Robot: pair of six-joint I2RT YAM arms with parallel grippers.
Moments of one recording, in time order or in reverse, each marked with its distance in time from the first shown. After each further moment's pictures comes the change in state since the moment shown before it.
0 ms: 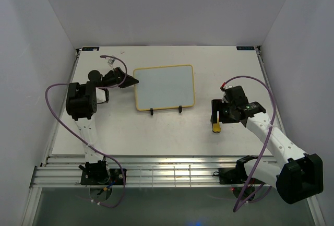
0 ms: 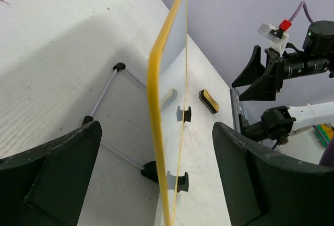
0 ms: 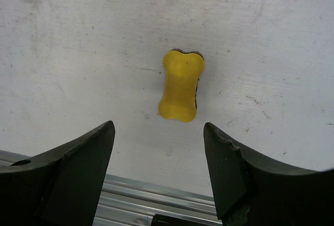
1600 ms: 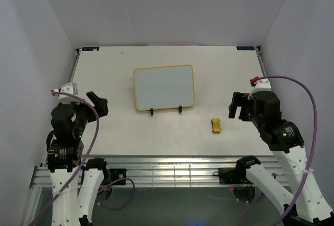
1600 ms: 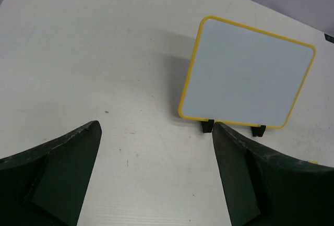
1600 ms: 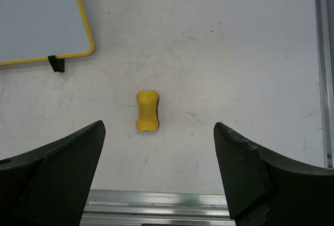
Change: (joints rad) left arm -0.063 -1.693 -0.195 -2.067 -1.276 0.709; right arm 0.000 -0.381 0.215 -0.166 0.245 -0.012
